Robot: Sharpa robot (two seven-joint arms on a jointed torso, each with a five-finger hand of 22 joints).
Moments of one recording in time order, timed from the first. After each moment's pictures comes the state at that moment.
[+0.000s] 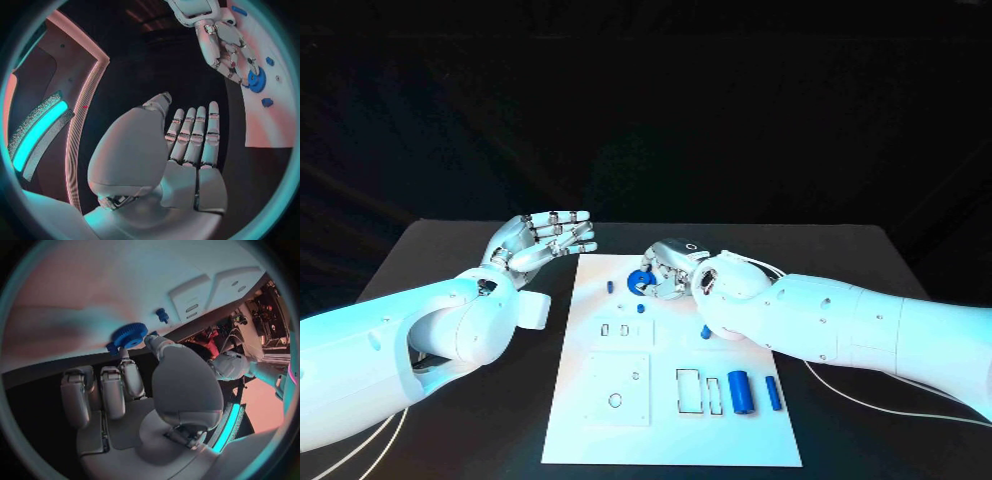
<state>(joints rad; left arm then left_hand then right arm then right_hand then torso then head) 1.18 -0.92 -0.02 1.65 -0.04 -0.41 0.46 1.56 -0.14 0.25 0.25 0.26 0.83 0.21 0.16 0.13 0.92 0.21 0.07 0.06 0.85 0.18 0.17 0.14 0.17 0.84 0.28 0.22 0.10 1.21 -0.48 -0.16 1.22 -1.49 -0.41 -0.20 1.17 -0.21 0.38 0.28 0.39 0.89 0.16 0.22 0.37 1.38 0.08 1.39 1.31 1.47 0.01 1.55 1.31 0.01 1.47 0.11 1.56 1.31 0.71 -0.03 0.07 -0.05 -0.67</state>
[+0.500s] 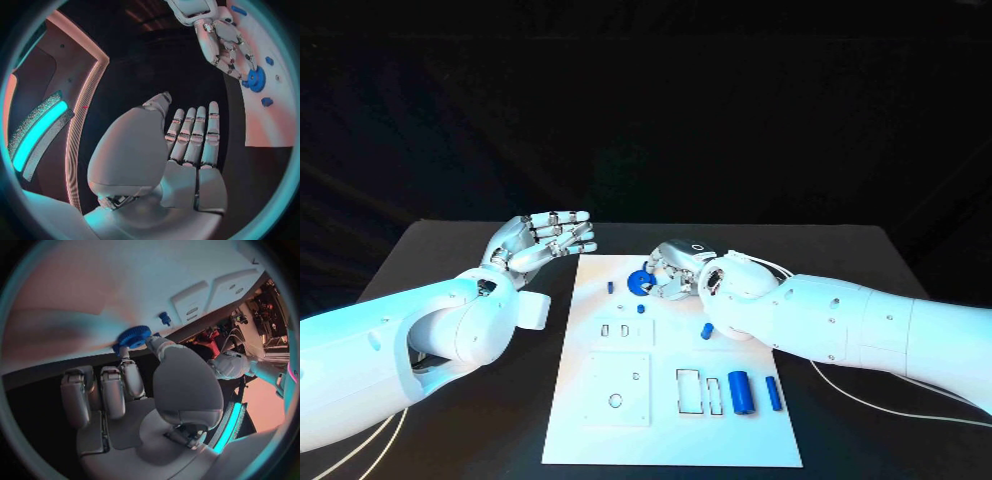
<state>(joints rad) 1.18 -0.93 -0.02 1.64 -0.04 -0.41 0.46 1.56 -0.14 0.25 0.25 0.26 0.83 0.21 0.16 0.13 0.92 0.21 0.07 0.06 0.85 0.18 0.17 0.14 0.17 0.84 0.28 0.22 0.10 1.21 -0.51 -0.15 1.24 -1.48 -0.40 -0.20 1.15 -0.21 0.39 0.29 0.40 0.89 0.16 0.22 0.36 1.38 0.08 1.39 1.31 1.47 0.01 1.55 1.31 0.01 1.47 0.11 1.56 1.31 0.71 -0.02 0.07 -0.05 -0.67</state>
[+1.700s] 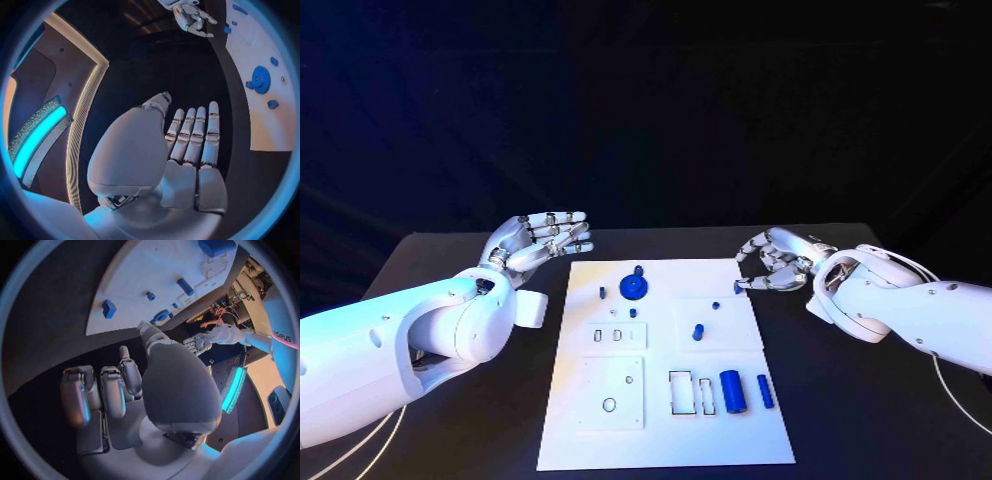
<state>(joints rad) 1.18 -0.93 -0.02 1.62 -0.04 -0.41 0.46 1.56 -0.14 0.25 0.25 0.26 0.83 0.21 0.16 0.13 0.91 0.22 0.07 0.06 0.84 0.19 0.16 0.14 0.17 0.84 0.28 0.22 0.10 1.25 -0.95 -0.16 1.43 -1.23 -0.40 0.02 1.38 -0.24 0.21 0.18 0.27 0.88 0.16 0.20 0.34 1.36 0.08 1.36 1.31 1.47 0.01 1.55 1.31 0.01 1.47 0.11 1.53 1.31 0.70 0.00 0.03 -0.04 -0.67</state>
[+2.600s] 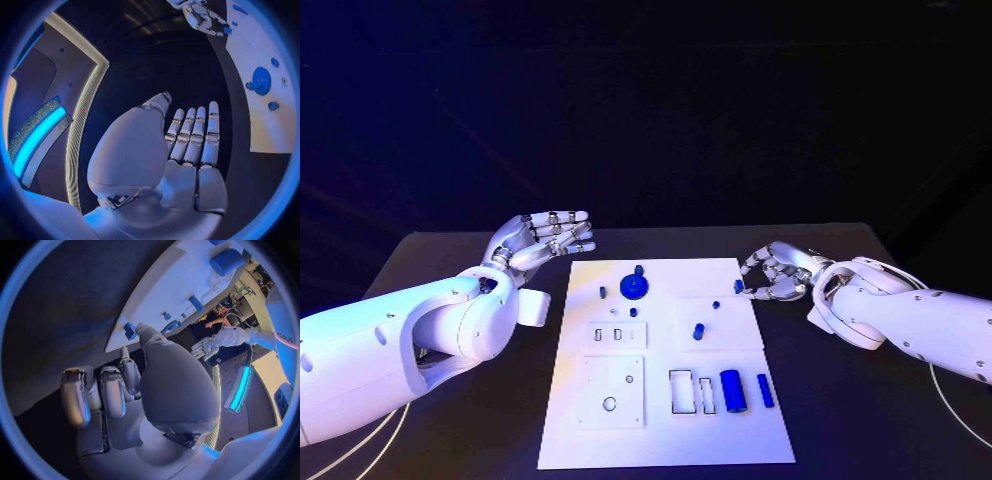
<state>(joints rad) 1.18 -0.92 -0.03 1.61 -0.04 -0.41 0.46 1.56 -0.14 0.26 0.25 0.26 0.83 0.21 0.16 0.13 0.91 0.22 0.07 0.06 0.84 0.19 0.16 0.14 0.17 0.84 0.28 0.22 0.10 1.20 -0.90 -0.16 1.32 -1.18 -0.37 0.05 1.40 -0.22 0.20 0.19 0.27 0.88 0.17 0.20 0.34 1.36 0.08 1.37 1.31 1.47 0.01 1.55 1.31 0.01 1.47 0.11 1.54 1.31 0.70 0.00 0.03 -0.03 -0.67</state>
